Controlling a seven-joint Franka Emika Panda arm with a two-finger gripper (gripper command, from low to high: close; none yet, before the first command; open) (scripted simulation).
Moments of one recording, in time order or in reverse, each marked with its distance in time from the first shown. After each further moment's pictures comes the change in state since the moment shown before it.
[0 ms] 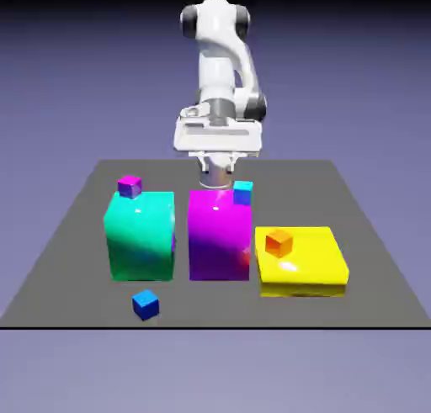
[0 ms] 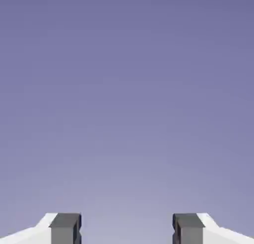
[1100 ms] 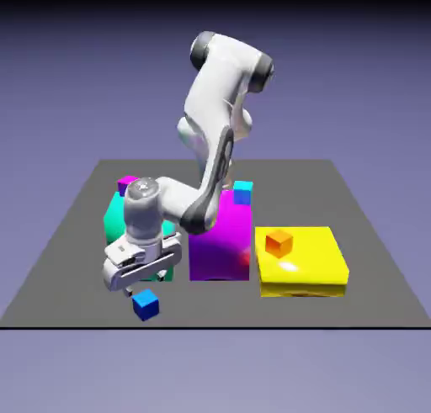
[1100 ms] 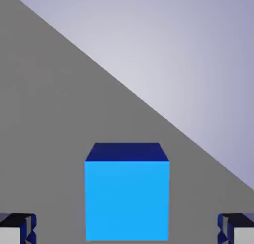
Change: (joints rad) arm 0.335 1.158 -0.607 0.593 0.501 -0.432 -1.234
